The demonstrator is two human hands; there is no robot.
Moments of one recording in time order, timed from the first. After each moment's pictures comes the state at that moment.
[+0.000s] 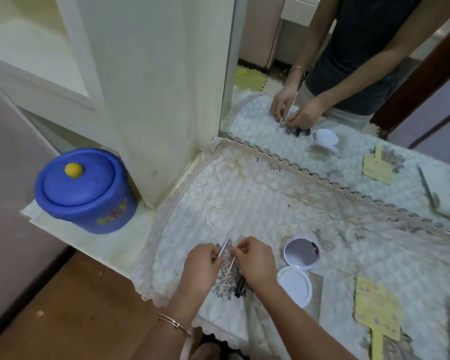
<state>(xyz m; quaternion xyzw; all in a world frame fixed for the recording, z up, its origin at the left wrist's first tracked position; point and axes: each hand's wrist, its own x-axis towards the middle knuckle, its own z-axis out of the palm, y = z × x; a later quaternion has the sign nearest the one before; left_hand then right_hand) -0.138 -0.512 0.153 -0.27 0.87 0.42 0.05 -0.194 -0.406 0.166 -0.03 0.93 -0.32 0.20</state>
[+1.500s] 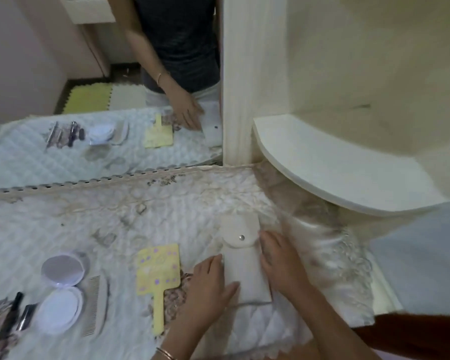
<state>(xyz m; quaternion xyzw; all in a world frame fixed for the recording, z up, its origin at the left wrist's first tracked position) -0.167 -0.082 0.144 0.13 0.95 0.23 0.16 -0.172 0.102 0.156 0.05 0.97 -0.25 0.05</state>
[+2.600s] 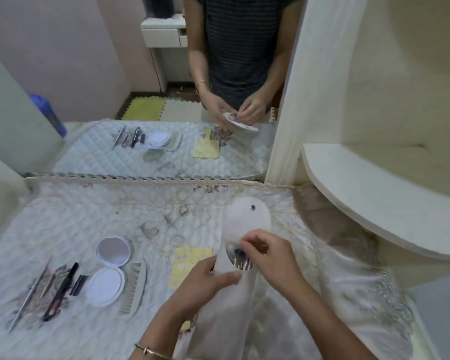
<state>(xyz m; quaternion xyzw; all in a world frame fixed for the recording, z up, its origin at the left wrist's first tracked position) -0.176 -0.138 0.213 -0.06 0.69 0.67 0.27 -0.204 0.022 0.235 0.00 0.83 -0.56 0.03</state>
